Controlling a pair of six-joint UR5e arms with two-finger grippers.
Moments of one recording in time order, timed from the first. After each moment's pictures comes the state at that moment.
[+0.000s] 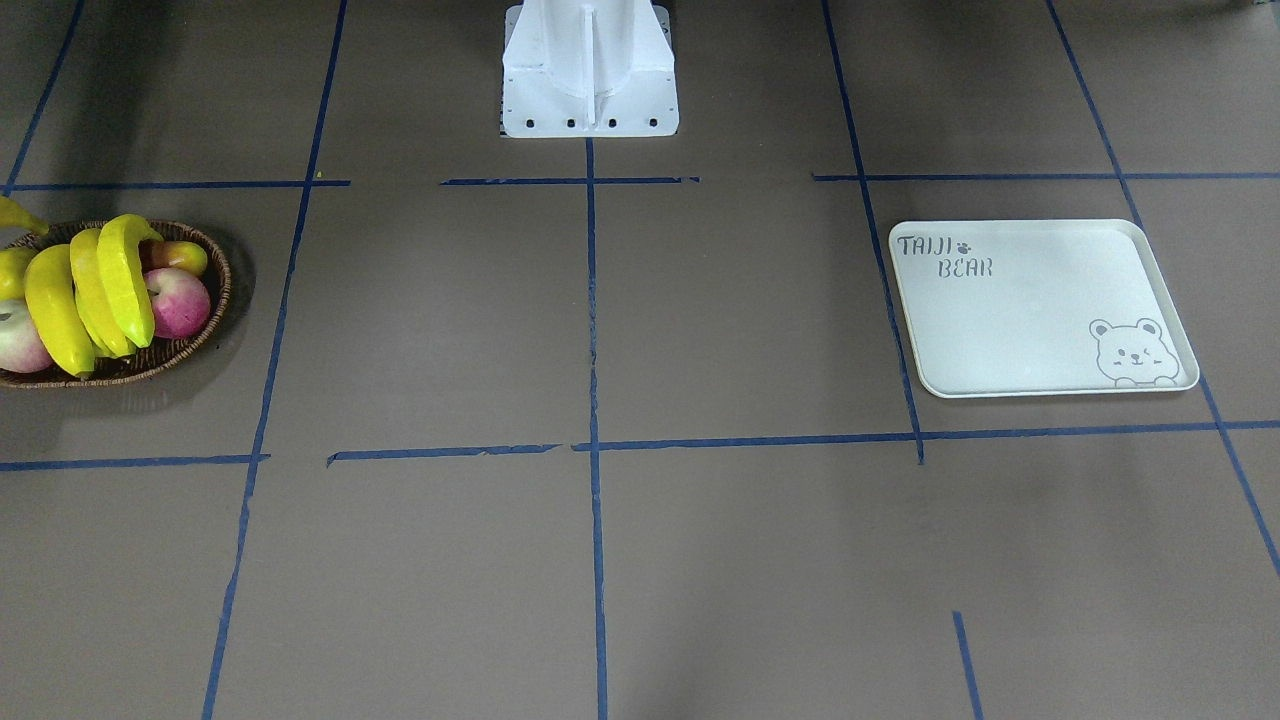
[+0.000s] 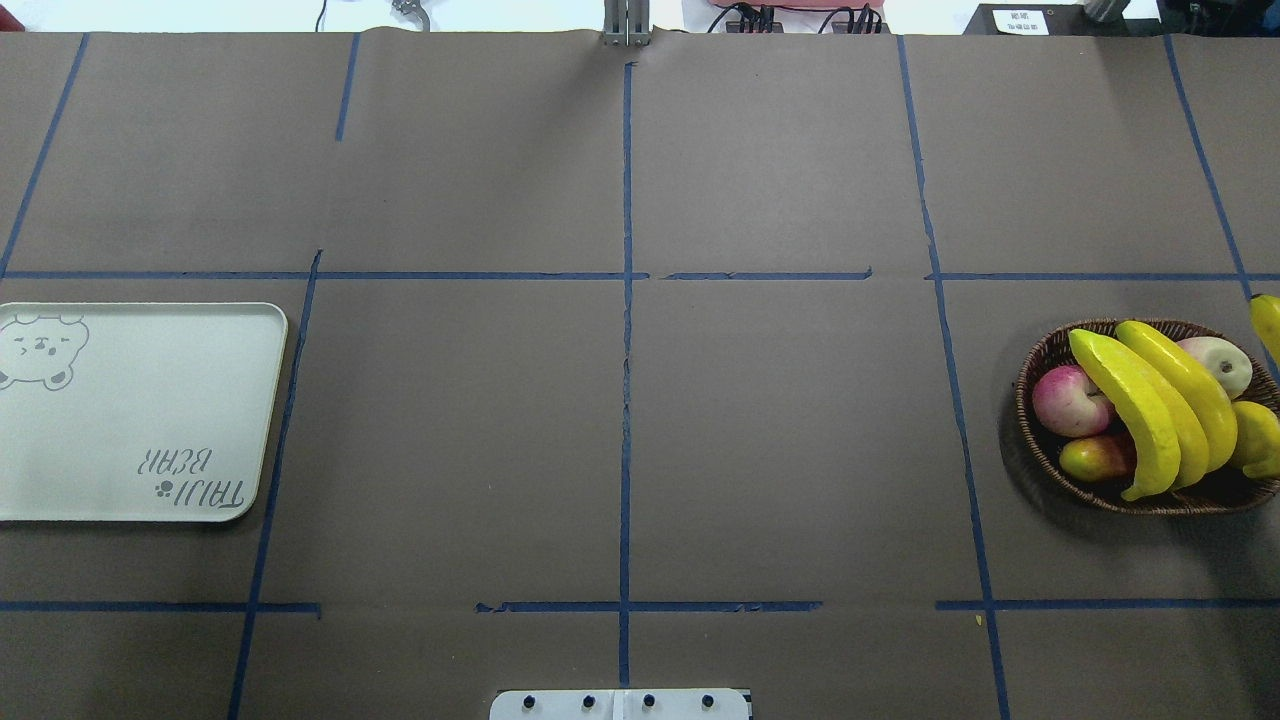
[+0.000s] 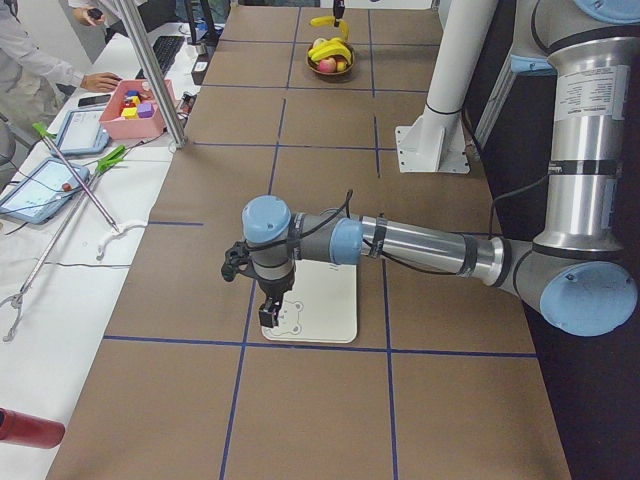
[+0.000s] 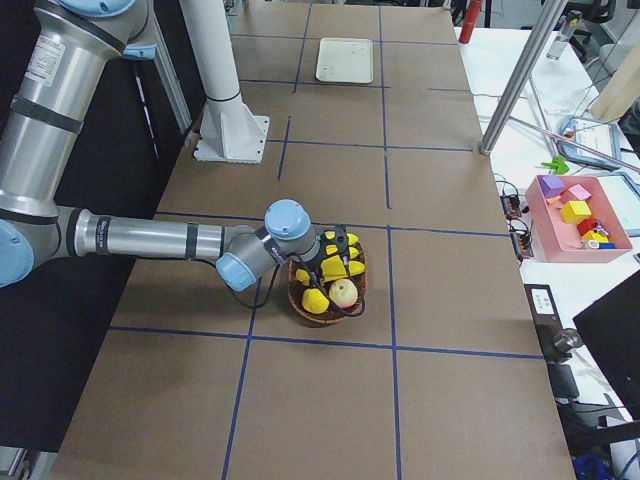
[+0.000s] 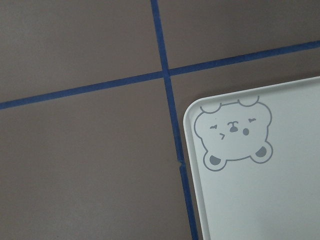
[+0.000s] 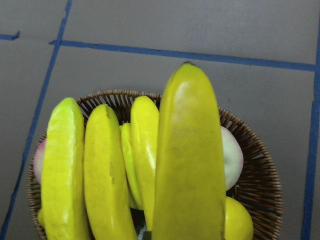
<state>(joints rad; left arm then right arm) -1.51 -1.54 -1.81 -1.52 -2.32 0.14 1.28 -1.95 1.87 -0.80 2.38 0.51</state>
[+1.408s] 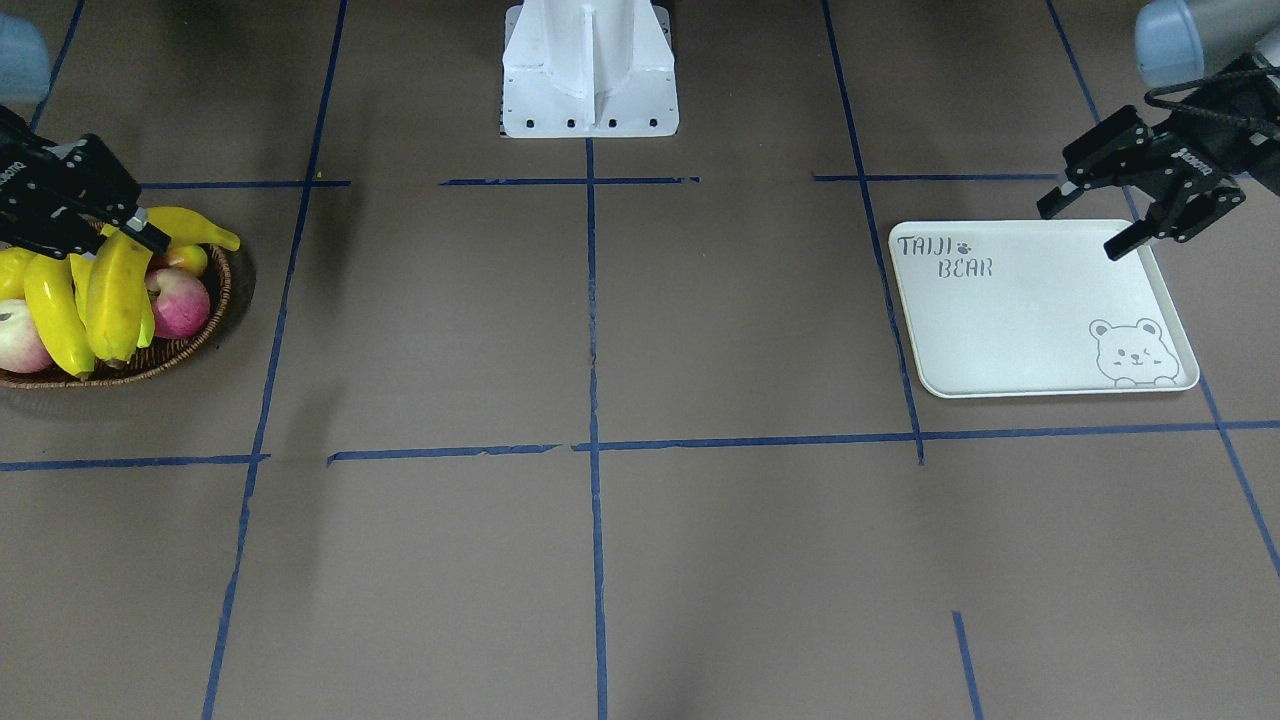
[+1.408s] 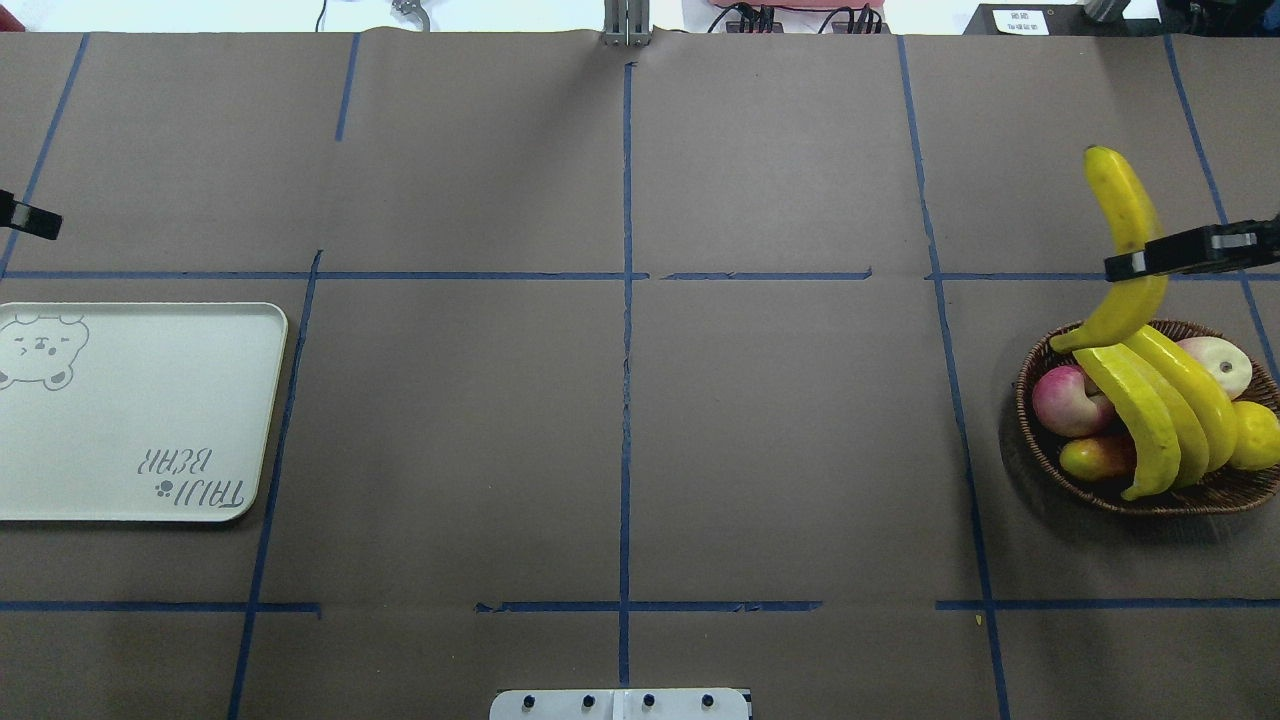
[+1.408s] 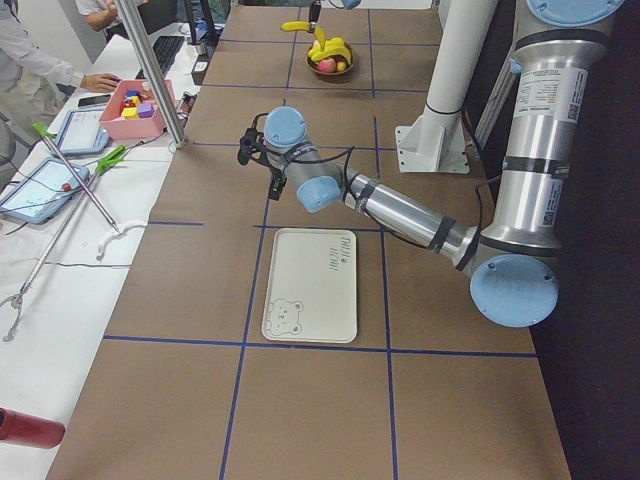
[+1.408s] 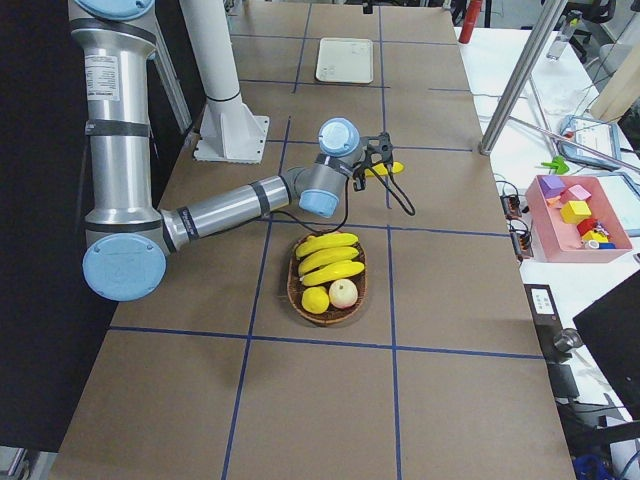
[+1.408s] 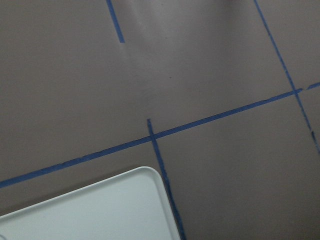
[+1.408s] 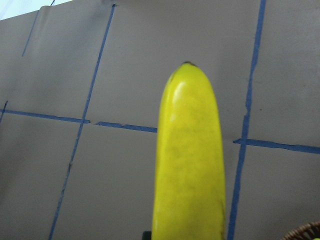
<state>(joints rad) -1.21 -1.69 -1.90 -2.18 -2.55 -0.88 1.09 -1.56 1.91 -0.70 2.39 1.05</state>
